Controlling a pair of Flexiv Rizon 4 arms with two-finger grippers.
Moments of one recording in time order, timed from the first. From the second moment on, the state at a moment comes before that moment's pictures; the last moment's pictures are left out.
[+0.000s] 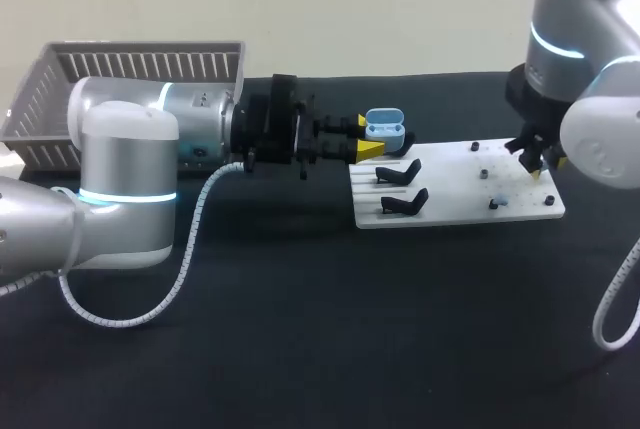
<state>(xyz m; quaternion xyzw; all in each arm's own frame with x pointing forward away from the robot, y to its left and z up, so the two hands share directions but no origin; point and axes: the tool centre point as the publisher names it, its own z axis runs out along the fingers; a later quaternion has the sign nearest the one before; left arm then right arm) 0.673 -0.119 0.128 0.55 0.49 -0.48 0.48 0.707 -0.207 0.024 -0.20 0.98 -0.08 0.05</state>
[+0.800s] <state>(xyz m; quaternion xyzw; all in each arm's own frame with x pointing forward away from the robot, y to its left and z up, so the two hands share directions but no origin) 0.673 -0.119 0.128 0.55 0.49 -0.48 0.48 0.679 -0.198 0.071 -0.13 0.99 -0.10 0.05</state>
